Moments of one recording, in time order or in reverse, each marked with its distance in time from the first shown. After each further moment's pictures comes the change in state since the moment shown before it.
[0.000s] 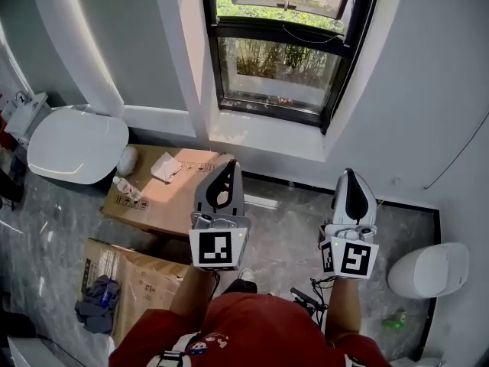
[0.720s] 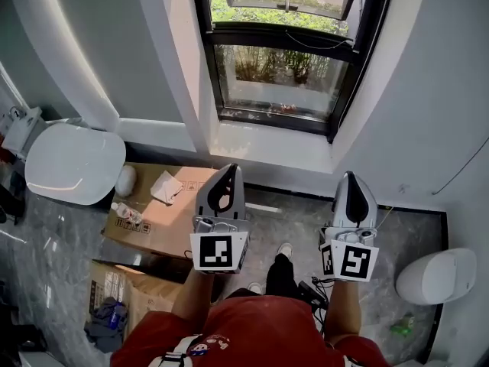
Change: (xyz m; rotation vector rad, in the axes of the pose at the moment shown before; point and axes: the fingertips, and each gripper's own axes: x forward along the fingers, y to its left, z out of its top) left arm 0.093 0.041 -0.034 -0.019 0.032 -0.030; right arm 0.093 0.000 -0.047 0.016 0.014 -0.035
